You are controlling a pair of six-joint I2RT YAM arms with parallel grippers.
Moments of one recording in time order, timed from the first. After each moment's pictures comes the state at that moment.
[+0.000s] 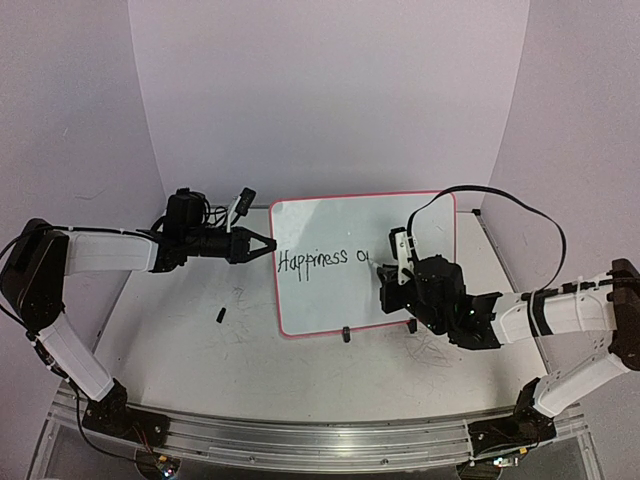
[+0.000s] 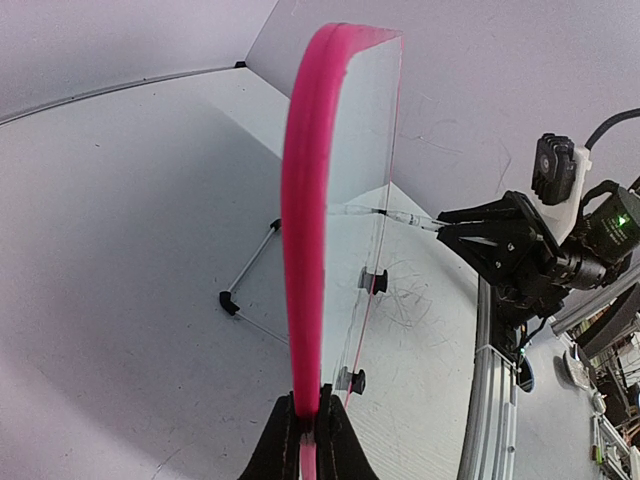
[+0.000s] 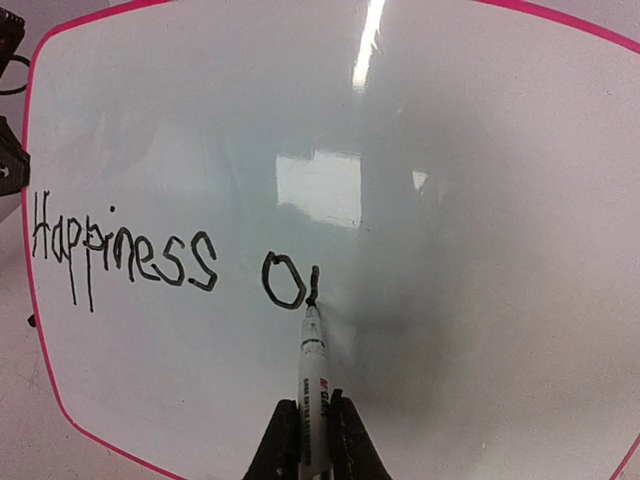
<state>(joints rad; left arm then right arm) -0.48 1.60 0.95 0.28 0.79 -0.26 0.94 1.40 0.66 0.40 0.51 0.21</state>
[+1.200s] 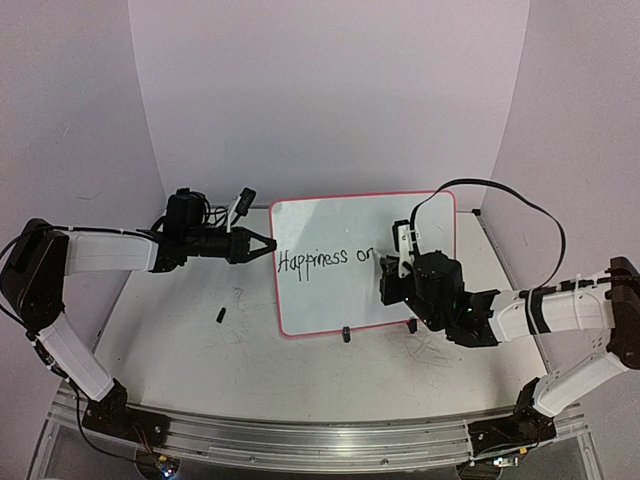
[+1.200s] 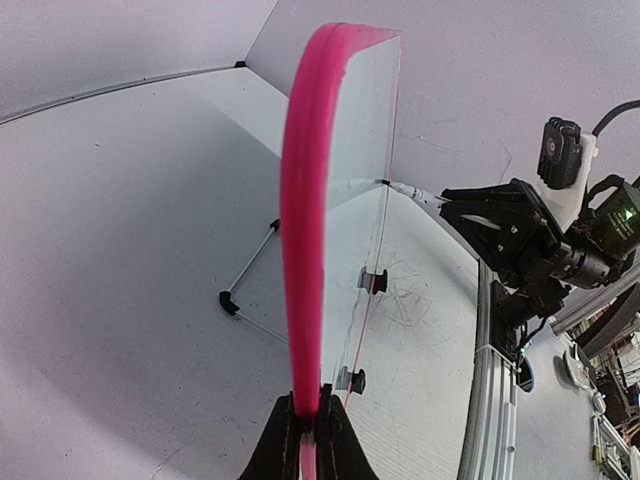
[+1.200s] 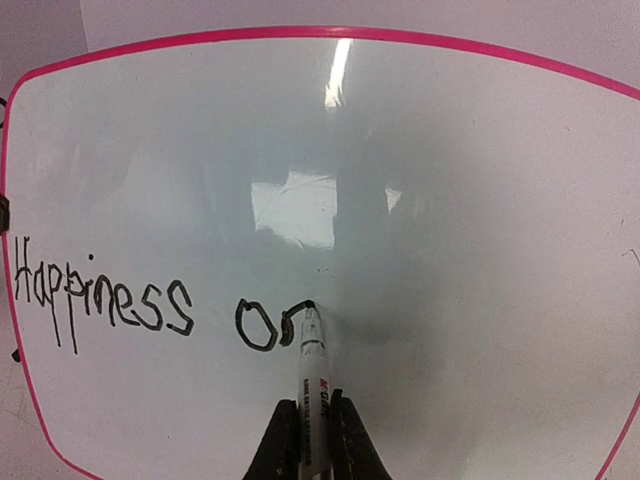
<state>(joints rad) -0.48 1.60 0.95 0.28 0.79 -0.26 0.94 1.42 0.68 0.44 0.59 0.19</state>
